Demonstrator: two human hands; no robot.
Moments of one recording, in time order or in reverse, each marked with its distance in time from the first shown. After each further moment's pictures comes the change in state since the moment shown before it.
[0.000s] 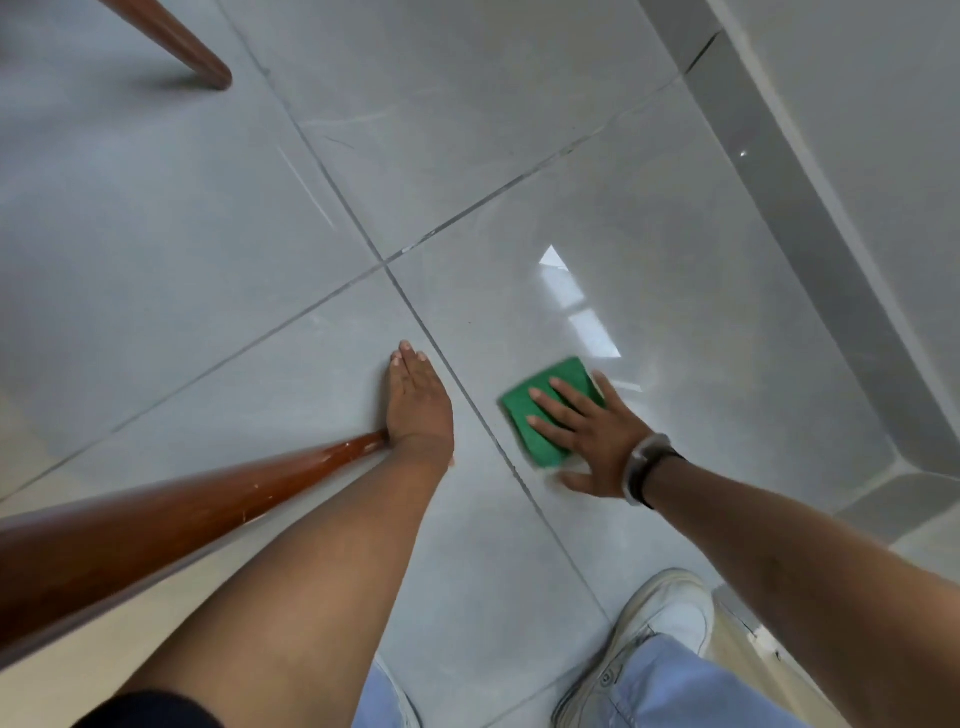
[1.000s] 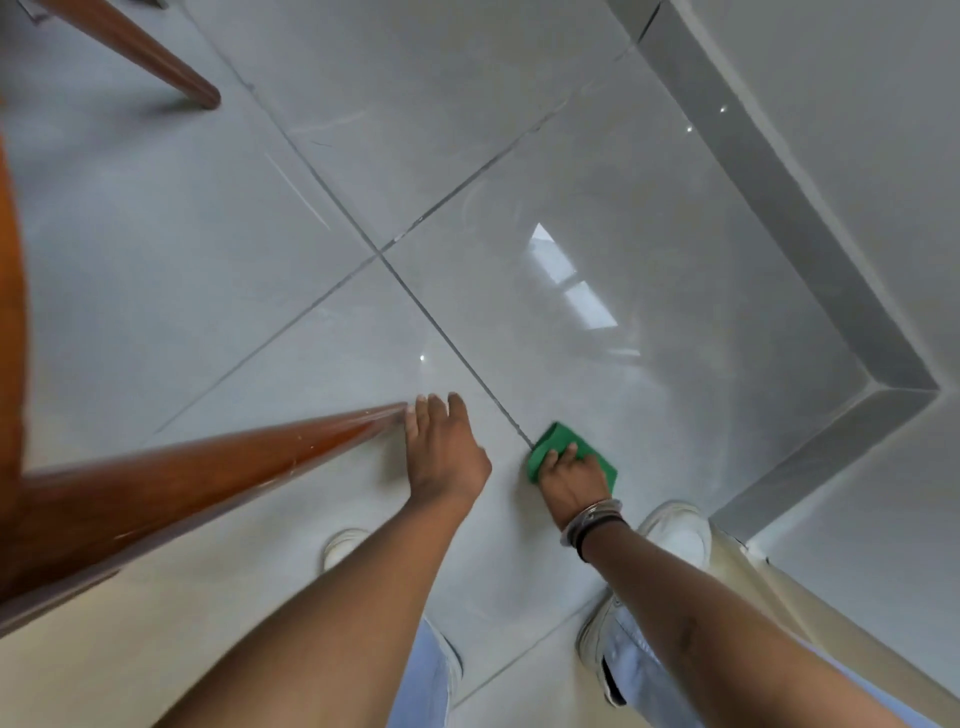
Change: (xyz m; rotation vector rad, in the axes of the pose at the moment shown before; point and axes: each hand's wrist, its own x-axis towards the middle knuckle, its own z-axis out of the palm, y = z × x) left_hand -0.101 0.006 0.009 -0.588 0.132 0.033; right_hand -0.030 -0.130 -0.024 0.553 -0.363 0.559
